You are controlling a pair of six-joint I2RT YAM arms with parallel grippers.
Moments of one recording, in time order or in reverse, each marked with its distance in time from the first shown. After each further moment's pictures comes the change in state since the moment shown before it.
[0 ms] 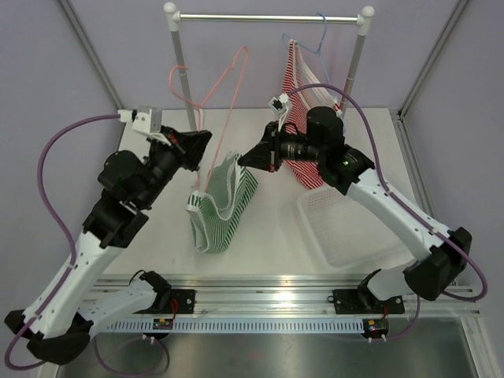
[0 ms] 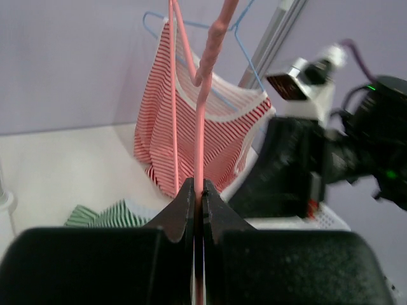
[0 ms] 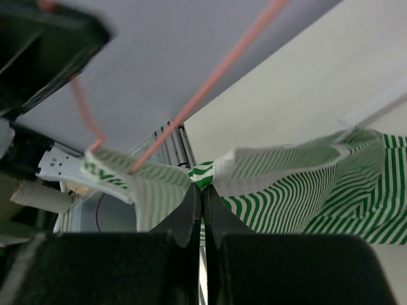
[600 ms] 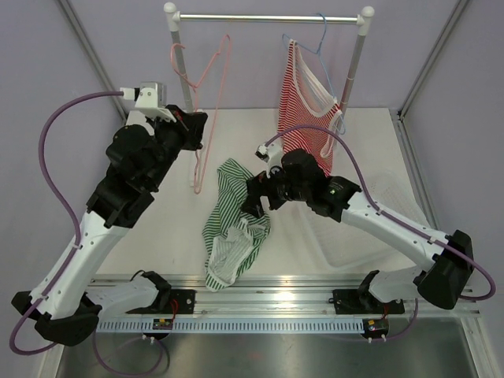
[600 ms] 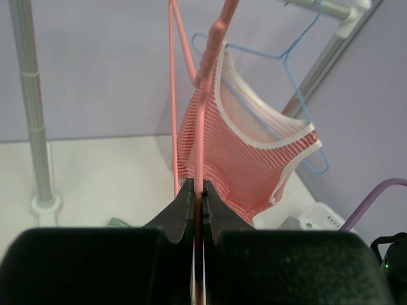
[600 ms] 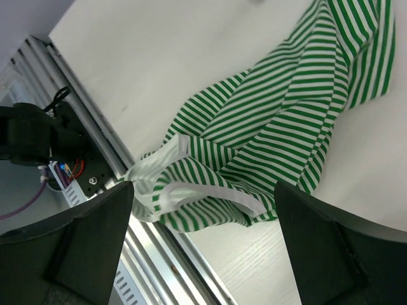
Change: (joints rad) left arm 0.000 0.211 0.235 -0.050 -0.161 0.049; right arm 0.216 -0.137 -0.235 -0.245 0.418 -0.217
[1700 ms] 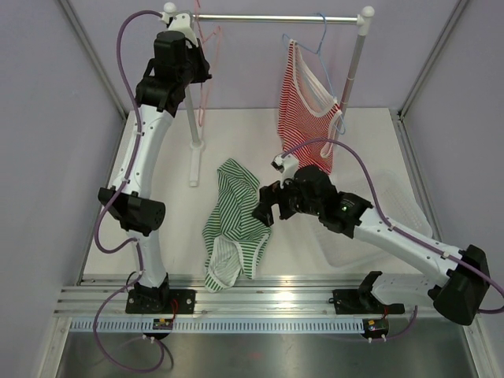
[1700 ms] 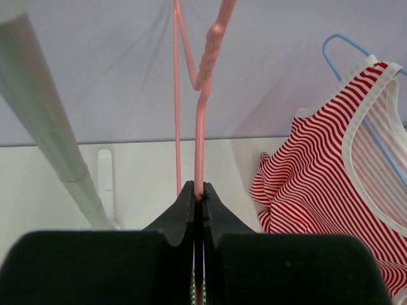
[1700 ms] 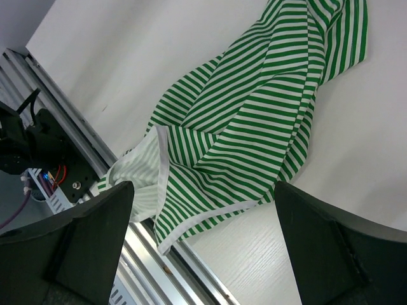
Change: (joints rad) left arm 0.340 0.921 0.997 -0.385 0.176 0.060; right arm 0.001 -0.154 -0.220 0.080 0.122 0.064
